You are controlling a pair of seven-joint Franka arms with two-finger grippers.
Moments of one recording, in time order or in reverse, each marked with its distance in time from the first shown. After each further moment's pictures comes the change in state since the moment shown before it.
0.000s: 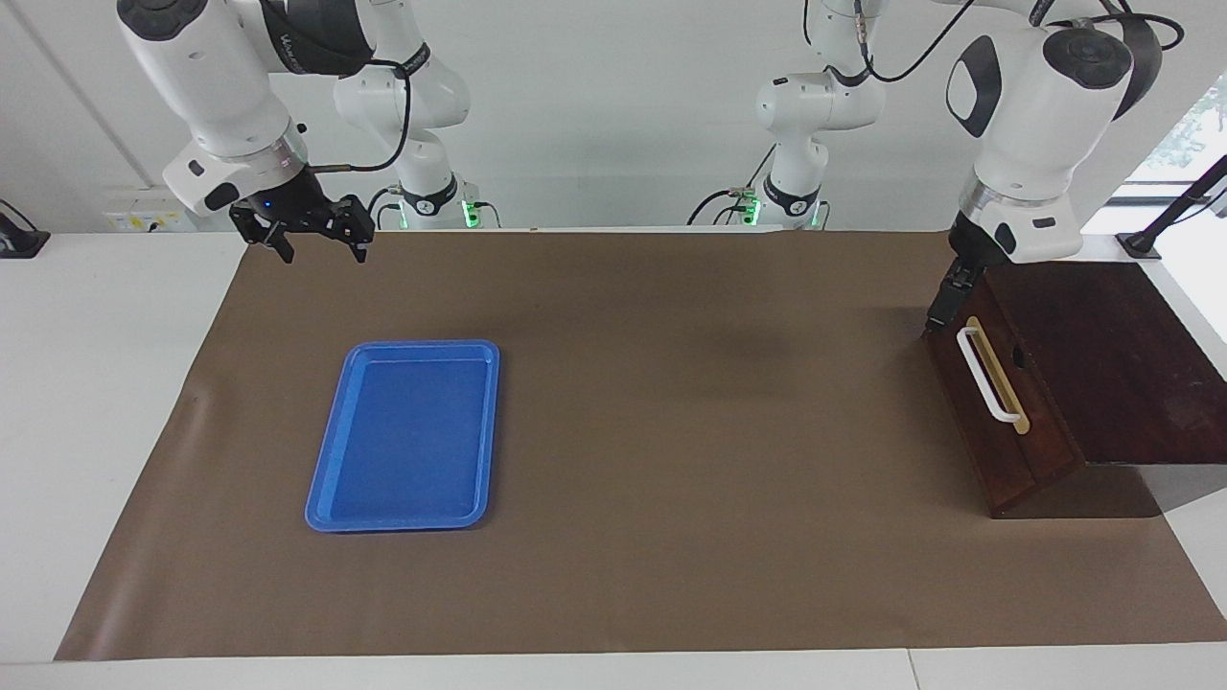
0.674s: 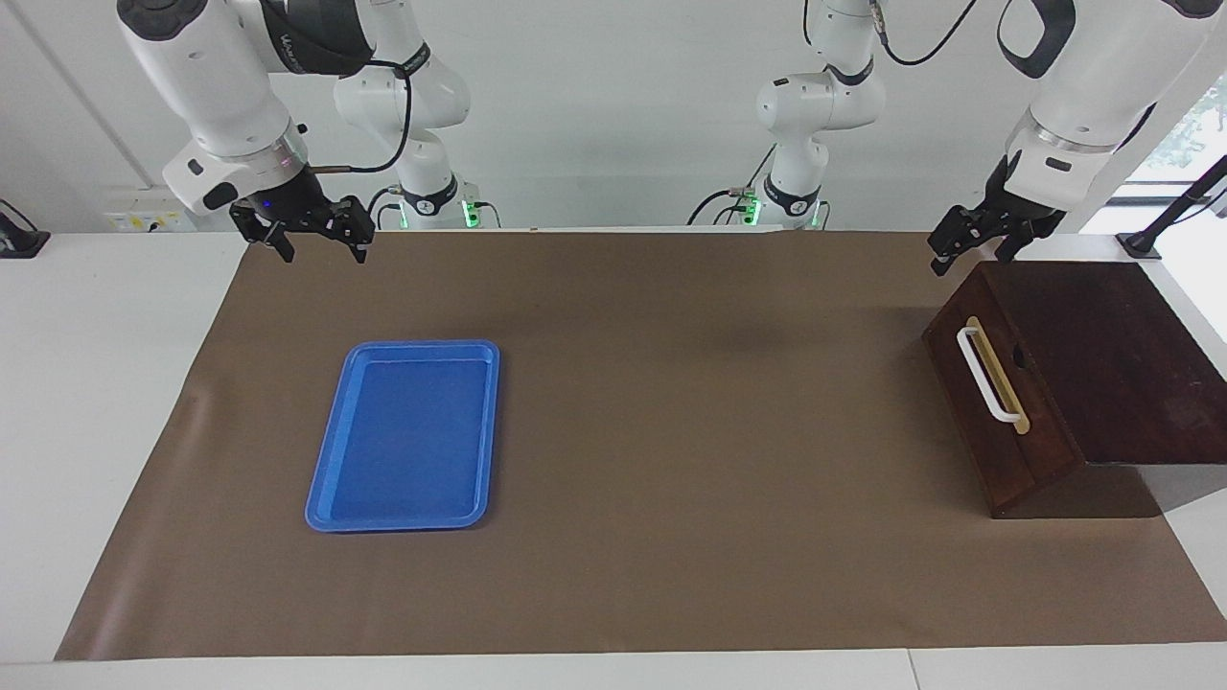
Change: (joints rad) left arm 0.057 -0.014 0.035 0.102 -0.064 -0.211 0.690; right arm 0.000 0.000 0.000 0.000 0.000 0.000 0.024
